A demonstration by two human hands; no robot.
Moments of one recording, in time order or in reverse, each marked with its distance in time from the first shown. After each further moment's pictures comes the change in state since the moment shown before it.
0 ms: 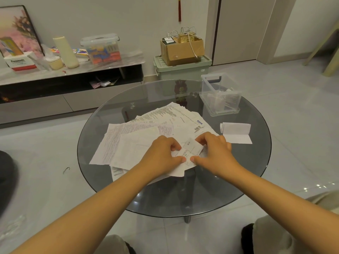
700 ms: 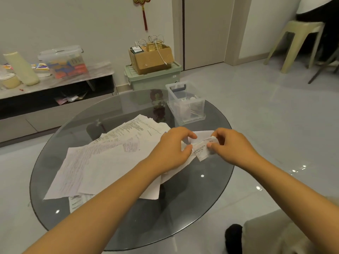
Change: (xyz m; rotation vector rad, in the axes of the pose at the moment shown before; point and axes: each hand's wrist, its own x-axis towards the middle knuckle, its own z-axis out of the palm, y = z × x) left_hand 0.055 0.084 0.029 -0.078 -0.055 0.354; right_hand 0.004 0.064 -0.087 -0.022 0.117 0.197
